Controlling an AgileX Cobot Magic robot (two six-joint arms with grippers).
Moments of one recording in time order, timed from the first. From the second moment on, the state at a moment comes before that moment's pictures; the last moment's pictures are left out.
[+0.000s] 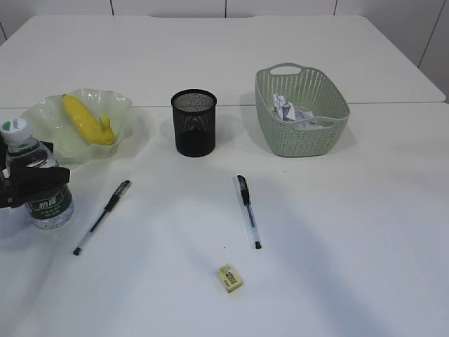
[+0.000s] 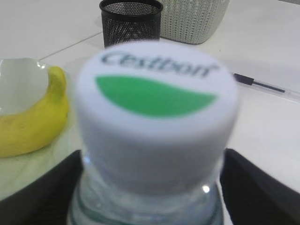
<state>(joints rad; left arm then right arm) 0.33 1.99 -0.82 -1.69 1.13 2.56 0.38 1.40 -1.54 0.82 0.95 -0.86</state>
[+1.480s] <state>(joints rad) 0.33 1.66 -0.82 -1.77 1.14 2.51 0.38 1.40 -1.54 0.82 0.94 -0.86</state>
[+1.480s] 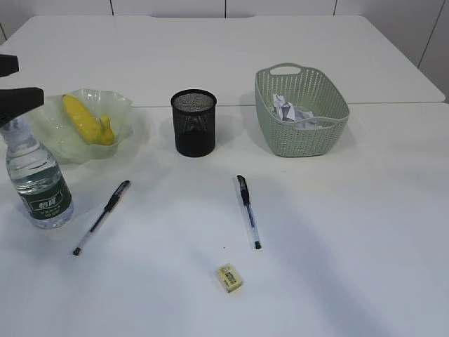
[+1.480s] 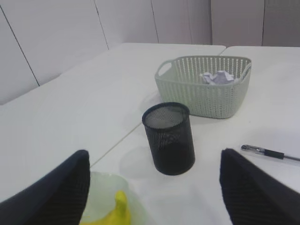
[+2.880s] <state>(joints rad) 0.04 1.06 -0.82 -0.85 0.87 0.99 0.38 1.40 -1.54 0.74 1.01 -0.69</state>
